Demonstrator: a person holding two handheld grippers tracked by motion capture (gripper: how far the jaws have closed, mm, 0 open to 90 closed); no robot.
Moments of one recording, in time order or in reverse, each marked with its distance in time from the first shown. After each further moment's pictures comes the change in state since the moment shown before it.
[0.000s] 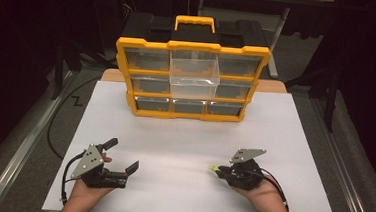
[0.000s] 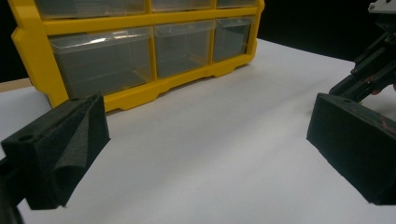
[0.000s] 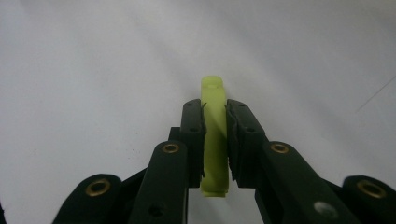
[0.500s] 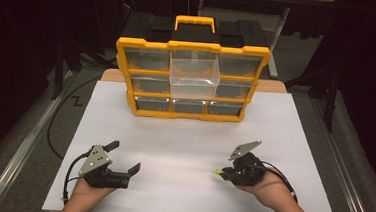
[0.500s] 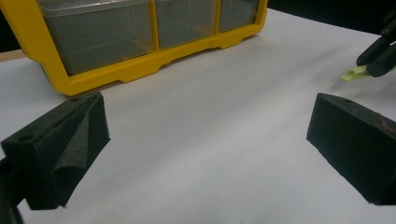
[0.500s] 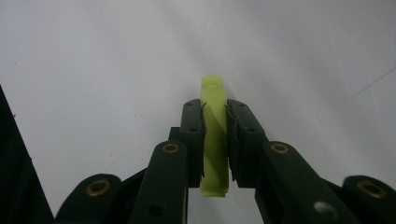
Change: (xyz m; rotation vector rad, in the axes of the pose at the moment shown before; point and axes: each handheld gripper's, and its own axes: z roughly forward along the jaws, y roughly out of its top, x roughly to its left) left arm 0.000 -0.003 0.007 0.110 0.020 -0.007; right arm -0.003 0.019 -0.013 0.193 0.044 -0.059
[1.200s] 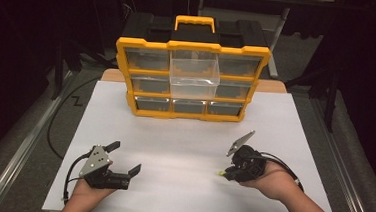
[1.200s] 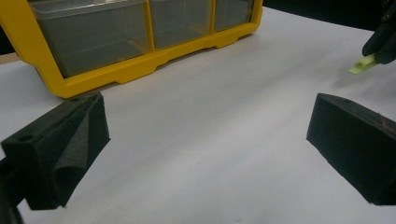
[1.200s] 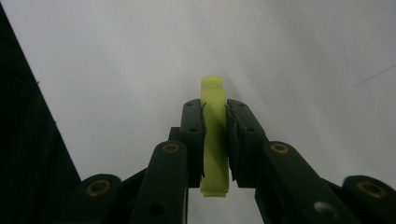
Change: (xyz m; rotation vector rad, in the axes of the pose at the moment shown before) left arm -0.002 0.000 0.000 -0.004 -0.013 0.019; right arm -0.007 0.022 -0.015 0.174 0.057 -0.058
